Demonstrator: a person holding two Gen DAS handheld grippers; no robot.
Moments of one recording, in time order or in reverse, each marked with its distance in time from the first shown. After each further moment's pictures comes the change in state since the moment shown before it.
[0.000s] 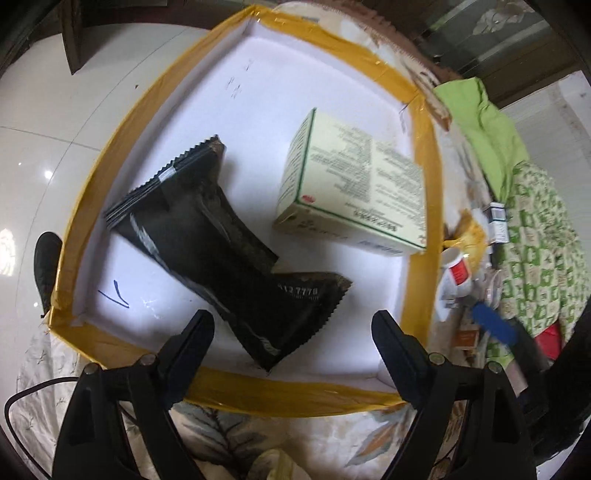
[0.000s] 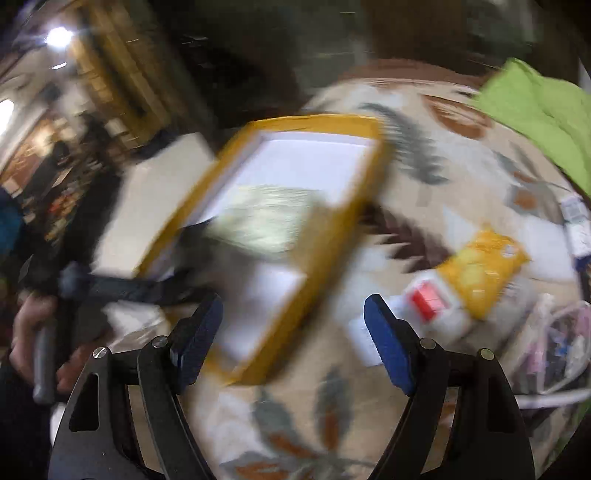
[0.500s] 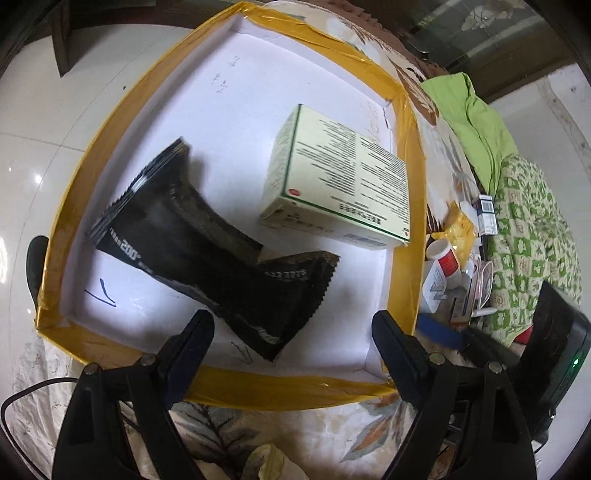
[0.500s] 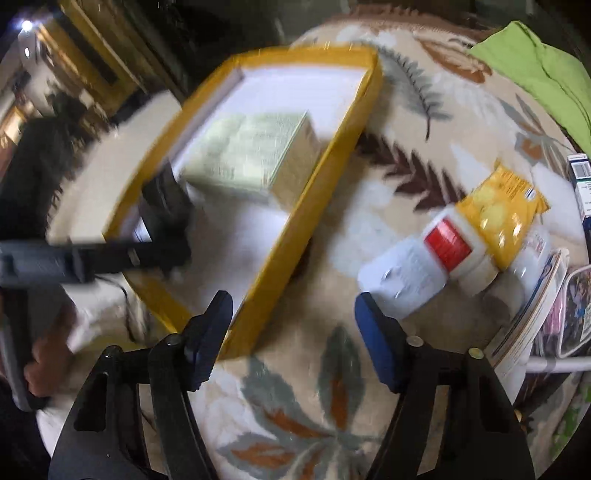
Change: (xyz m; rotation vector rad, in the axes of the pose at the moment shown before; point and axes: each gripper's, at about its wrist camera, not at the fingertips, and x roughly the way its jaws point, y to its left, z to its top) left arm 0.001 -0.005 -0.002 0.015 0.015 -0.034; right arm 0.046 -0.005 -0.012 0.118 0.229 -0.120
